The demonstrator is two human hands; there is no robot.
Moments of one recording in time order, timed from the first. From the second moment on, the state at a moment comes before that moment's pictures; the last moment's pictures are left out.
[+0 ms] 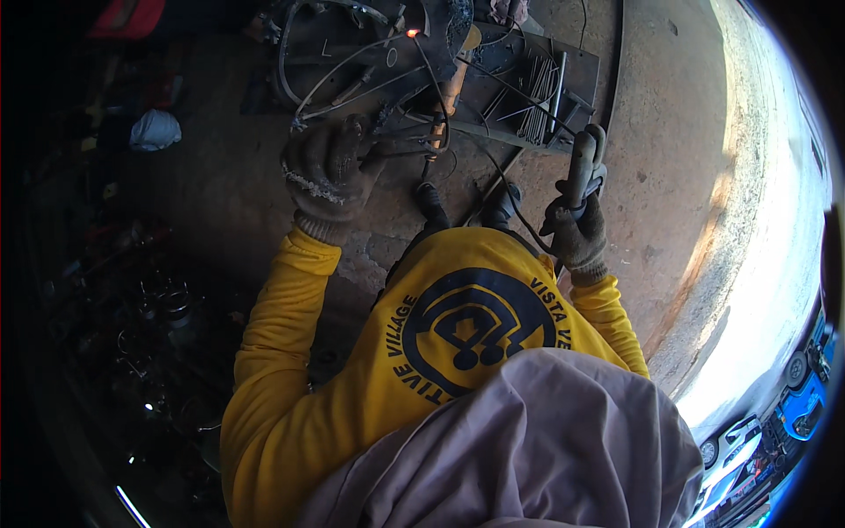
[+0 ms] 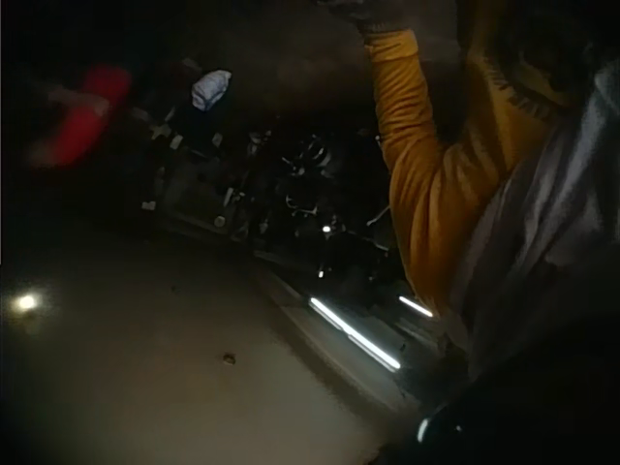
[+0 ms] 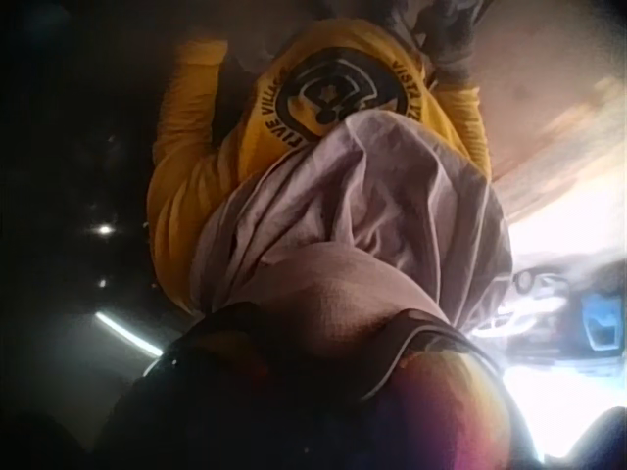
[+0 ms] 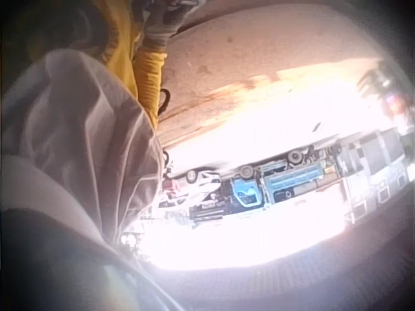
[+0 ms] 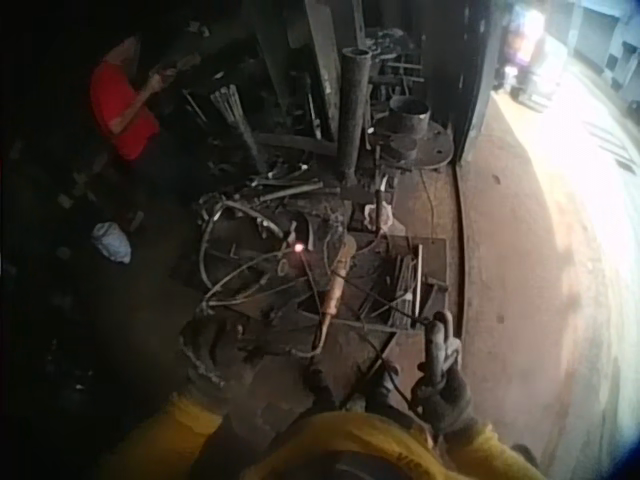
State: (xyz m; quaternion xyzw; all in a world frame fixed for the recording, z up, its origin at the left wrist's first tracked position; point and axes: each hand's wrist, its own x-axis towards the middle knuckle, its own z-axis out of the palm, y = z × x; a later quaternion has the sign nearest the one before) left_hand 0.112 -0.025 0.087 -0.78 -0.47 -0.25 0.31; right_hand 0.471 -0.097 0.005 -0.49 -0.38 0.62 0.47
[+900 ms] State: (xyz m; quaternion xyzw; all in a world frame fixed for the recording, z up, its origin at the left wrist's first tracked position) left_hand 0.119 -0.031 0.105 -0.85 -0.39 -0.23 0.26; right_hand 0.461 -0.074 0.008 -0.47 -0.52 0.57 0.43
